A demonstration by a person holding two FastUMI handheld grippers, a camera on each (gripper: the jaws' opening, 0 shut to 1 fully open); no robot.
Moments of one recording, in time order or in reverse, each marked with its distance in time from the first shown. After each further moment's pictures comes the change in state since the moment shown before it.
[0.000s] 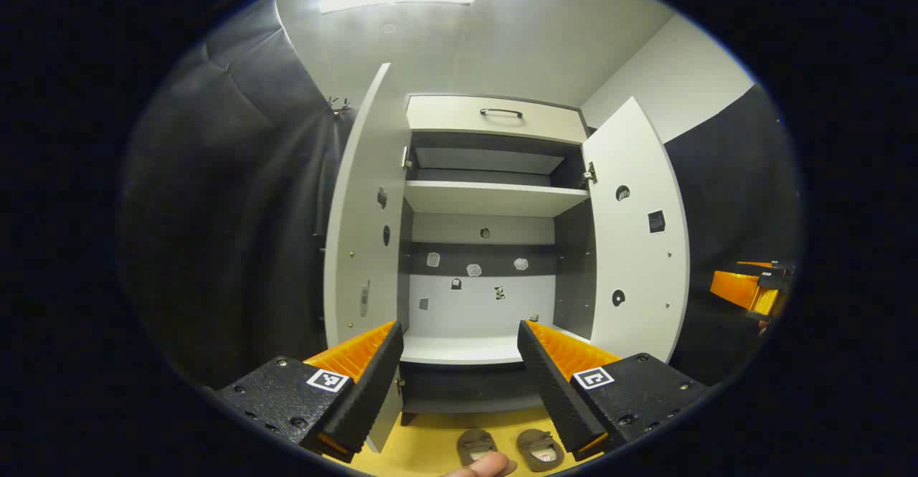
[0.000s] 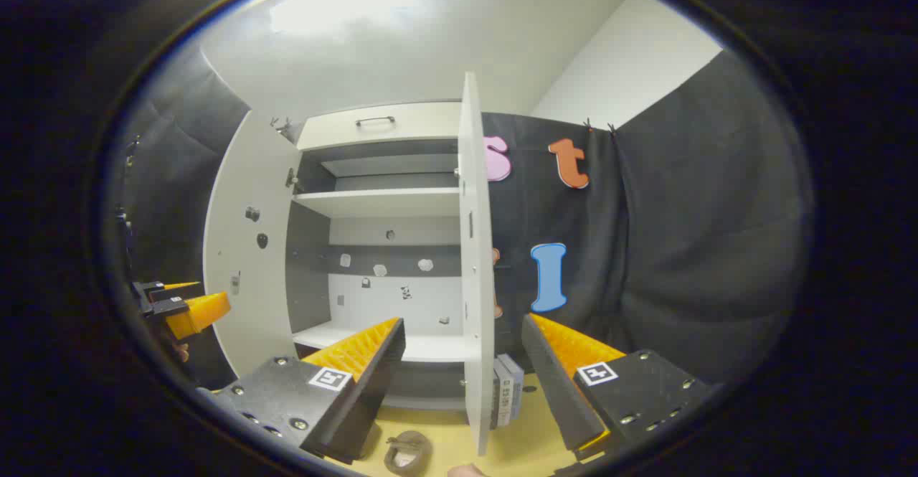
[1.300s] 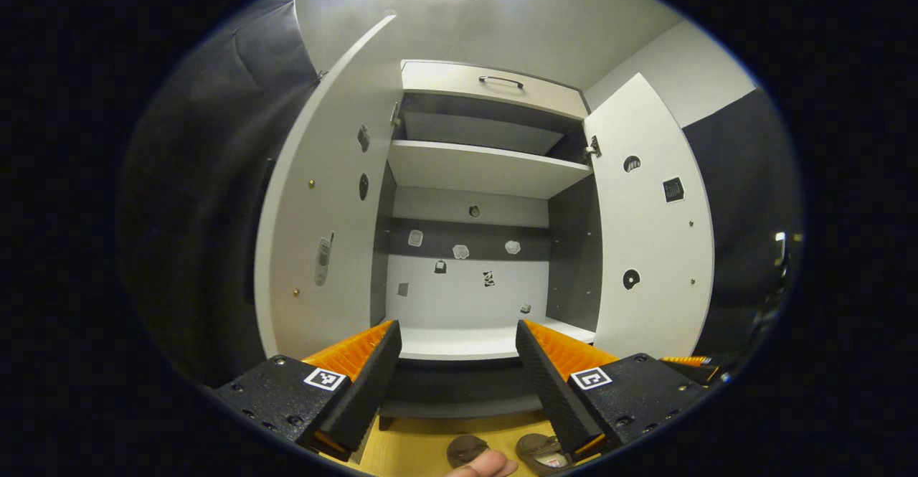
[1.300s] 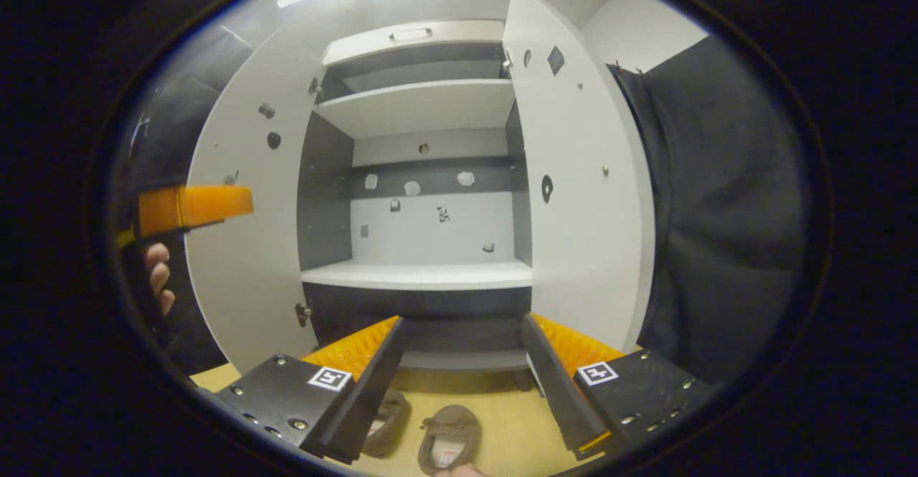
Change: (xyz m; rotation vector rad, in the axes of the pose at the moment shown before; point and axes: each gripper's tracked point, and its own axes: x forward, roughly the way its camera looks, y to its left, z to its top) left arm 0.072 -0.014 -0.071 -0.058 0.010 -0.117; right arm 0.060 0.081 -0.241 -0.006 0.266 0.064
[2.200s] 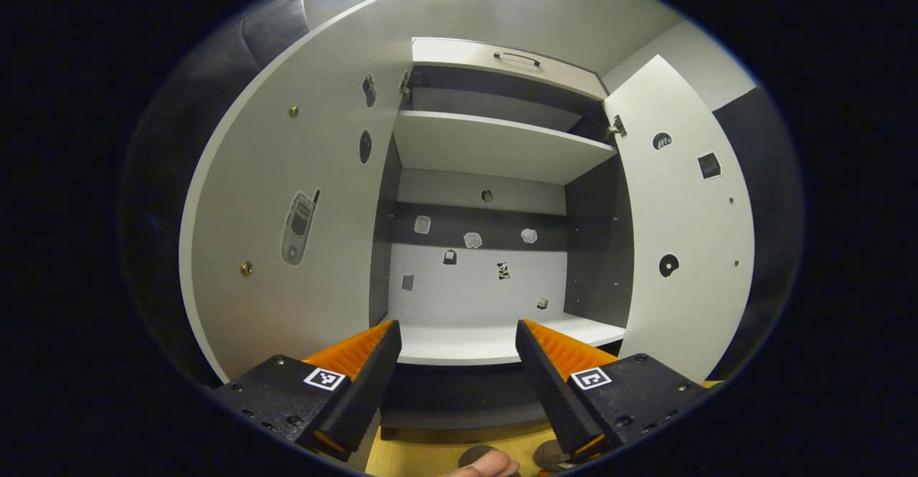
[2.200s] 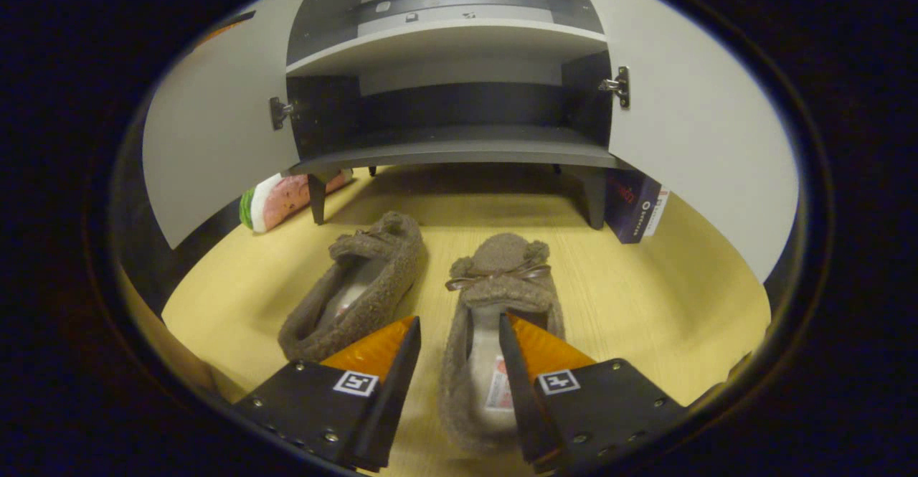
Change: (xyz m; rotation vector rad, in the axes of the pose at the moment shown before) left arm 0.053 0.032 -0.035 0.011 0.003 0.024; right arm 0.038 0.062 -0.278 -0.009 0.577 0.107
